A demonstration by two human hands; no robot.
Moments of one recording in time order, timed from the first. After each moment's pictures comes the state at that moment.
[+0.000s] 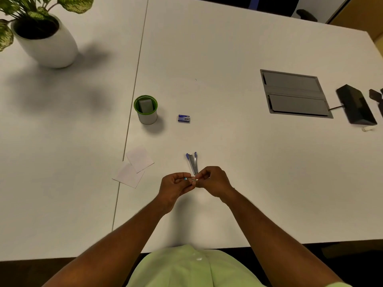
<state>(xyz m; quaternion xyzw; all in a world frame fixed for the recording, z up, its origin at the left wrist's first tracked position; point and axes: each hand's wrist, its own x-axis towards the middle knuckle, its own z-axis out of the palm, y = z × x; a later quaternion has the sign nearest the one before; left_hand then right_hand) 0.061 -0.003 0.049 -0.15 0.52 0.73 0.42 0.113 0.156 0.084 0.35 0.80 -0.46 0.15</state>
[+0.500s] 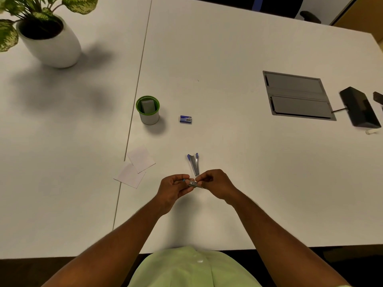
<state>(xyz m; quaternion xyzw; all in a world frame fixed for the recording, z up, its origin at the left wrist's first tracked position) 0.056 -0.011 0.038 -0.16 0.50 0.73 0.44 0.117 0.165 0.080 0.31 0.79 -0.49 0.19</state>
